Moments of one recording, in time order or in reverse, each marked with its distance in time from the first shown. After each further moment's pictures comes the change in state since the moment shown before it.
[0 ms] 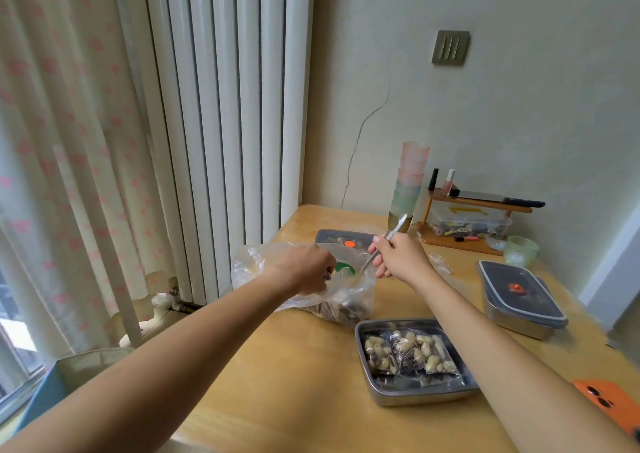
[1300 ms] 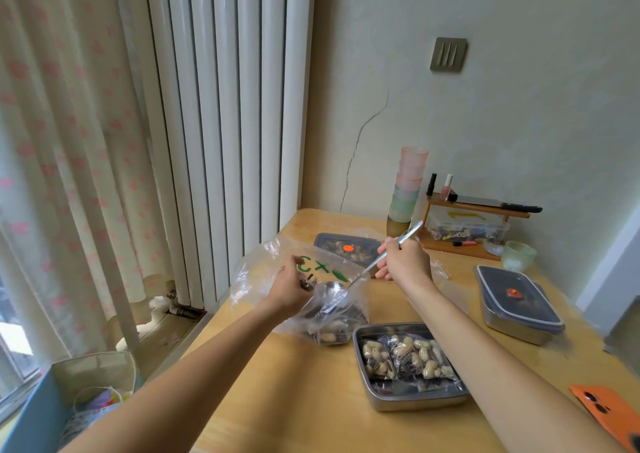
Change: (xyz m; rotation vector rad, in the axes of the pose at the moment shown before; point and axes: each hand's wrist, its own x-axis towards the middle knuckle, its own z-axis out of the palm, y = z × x) left_hand -0.010 -0.022 0.074 -0.877 0.243 -0.478; right_hand -0.007 -0.003 0.006 0.143 0.248 0.195
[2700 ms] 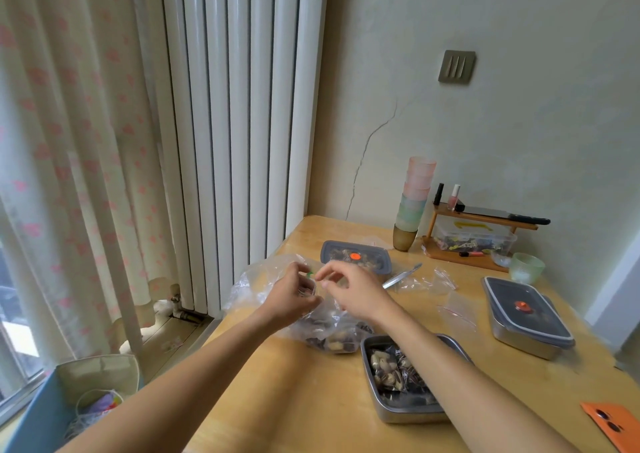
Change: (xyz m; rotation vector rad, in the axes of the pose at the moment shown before) left_hand -0.009 -0.011 -0.021 -0.139 -0.058 0.104; right_hand -0.046 -0.015 0.050 -0.273 -0.514 -0.474
